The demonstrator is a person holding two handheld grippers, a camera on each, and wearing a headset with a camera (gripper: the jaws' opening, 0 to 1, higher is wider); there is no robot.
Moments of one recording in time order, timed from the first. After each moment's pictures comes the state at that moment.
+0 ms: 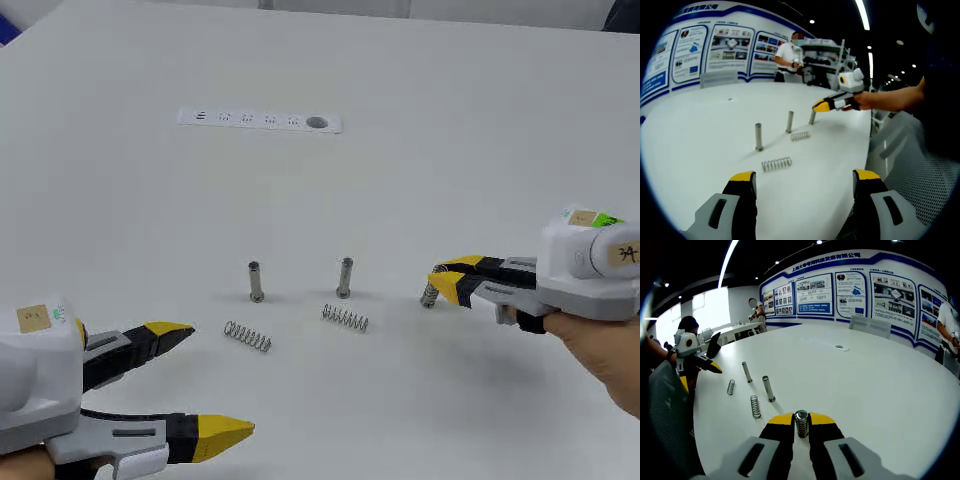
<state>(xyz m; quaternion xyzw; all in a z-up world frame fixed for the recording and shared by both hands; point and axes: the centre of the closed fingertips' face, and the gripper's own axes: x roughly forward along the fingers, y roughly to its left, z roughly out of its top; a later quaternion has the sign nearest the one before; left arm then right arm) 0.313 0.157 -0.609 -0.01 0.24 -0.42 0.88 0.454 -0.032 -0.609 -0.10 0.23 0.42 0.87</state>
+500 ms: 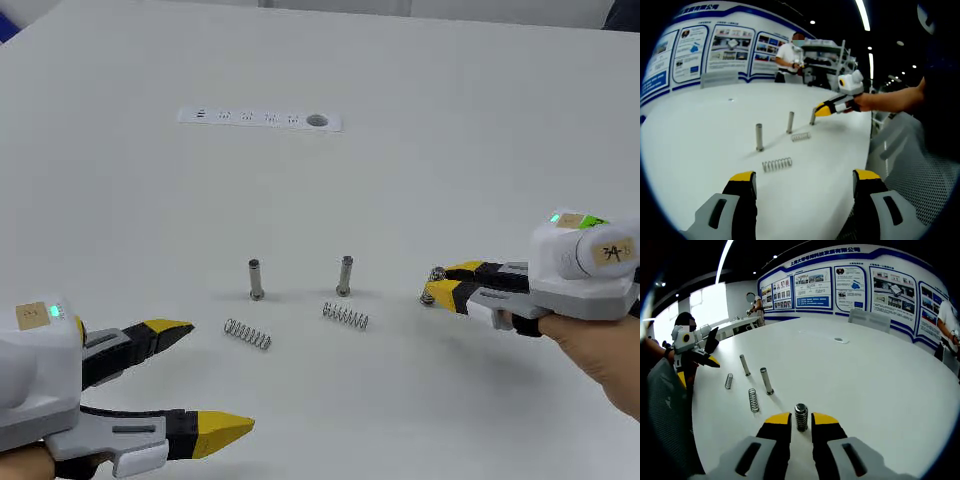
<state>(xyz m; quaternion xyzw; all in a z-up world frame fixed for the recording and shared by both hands) 0.314 0.158 -0.609 -0.01 0.24 -0.42 0.88 0.450 -0.037 -0.619 -0.10 0.25 0.41 0.87</state>
